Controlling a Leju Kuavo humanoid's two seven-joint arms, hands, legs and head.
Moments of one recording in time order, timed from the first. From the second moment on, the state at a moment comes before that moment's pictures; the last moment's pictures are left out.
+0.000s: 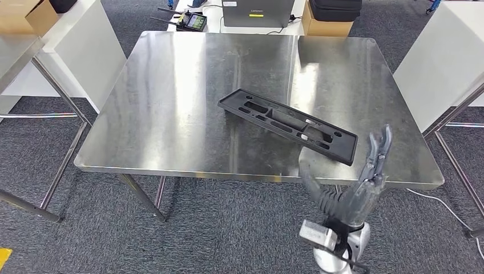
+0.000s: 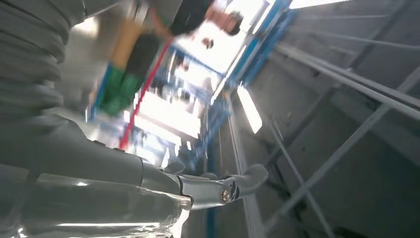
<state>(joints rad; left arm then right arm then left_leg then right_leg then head) -0.10 -0.14 1.41 -0.23 -0.66 0.10 -0.45 0.00 0.17 0.16 -1.80 0.60 -0.70 -0.70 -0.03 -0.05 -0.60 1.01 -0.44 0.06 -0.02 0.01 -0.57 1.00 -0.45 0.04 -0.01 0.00</state>
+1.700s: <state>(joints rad) -0.13 -0.24 1.56 -0.22 -0.38 0.32 -0.39 -0.19 0.19 0.33 -1.16 0.14 -0.64 -0.70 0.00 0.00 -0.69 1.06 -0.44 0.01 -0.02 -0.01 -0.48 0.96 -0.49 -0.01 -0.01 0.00</state>
